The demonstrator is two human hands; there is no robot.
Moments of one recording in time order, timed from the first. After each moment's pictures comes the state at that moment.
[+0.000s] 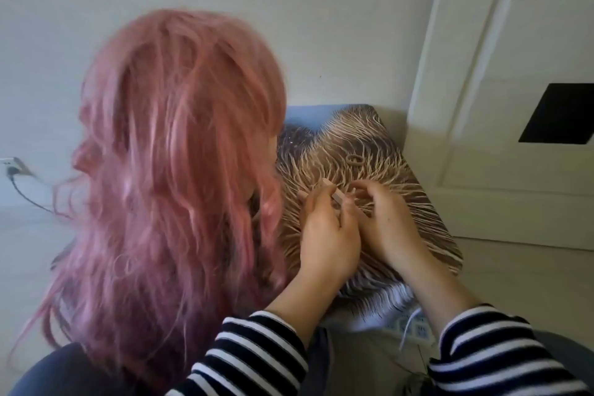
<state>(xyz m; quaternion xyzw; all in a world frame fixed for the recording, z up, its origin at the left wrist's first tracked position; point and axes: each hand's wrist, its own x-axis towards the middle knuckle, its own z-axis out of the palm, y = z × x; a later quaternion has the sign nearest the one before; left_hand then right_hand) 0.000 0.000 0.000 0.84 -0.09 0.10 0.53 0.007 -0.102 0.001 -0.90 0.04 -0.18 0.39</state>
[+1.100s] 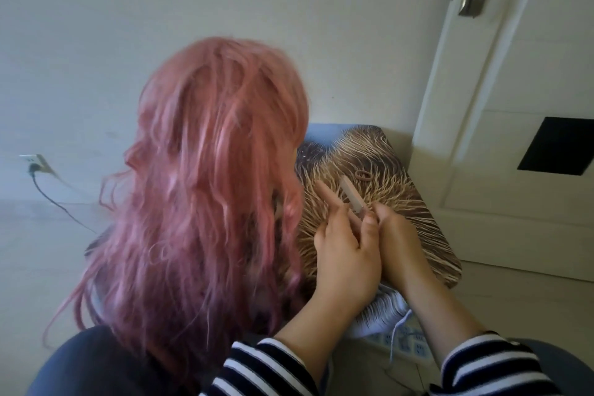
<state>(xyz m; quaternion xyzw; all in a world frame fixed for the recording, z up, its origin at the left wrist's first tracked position) -0.051 0.011 0.027 0.81 -0.09 0.06 0.57 -0.029 -0.081 0.023 -0.90 0.04 -0.17 0.39</state>
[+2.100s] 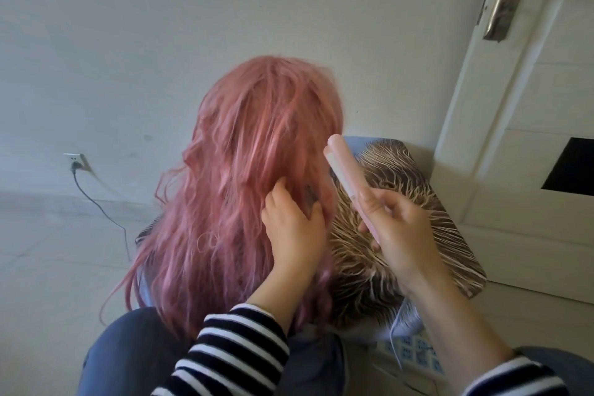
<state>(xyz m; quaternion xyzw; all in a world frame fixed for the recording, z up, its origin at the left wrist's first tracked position) -0.029 0.097 0.042 0.82 0.05 0.24 0.51 -0.069 -0.023 0.068 -0.75 -0.01 -0.18 0.64</state>
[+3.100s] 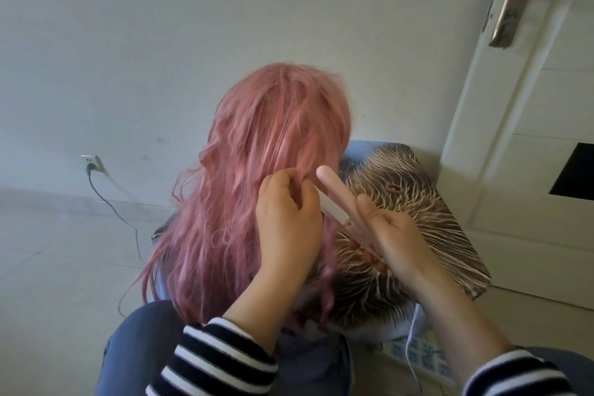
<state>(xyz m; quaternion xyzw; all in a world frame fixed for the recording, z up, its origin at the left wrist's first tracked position) -0.069 0.120 0.081 0.77 0.01 0.30 0.56 -0.072 -0.024 0.061 -0.82 -0.07 -0.09 0.57</state>
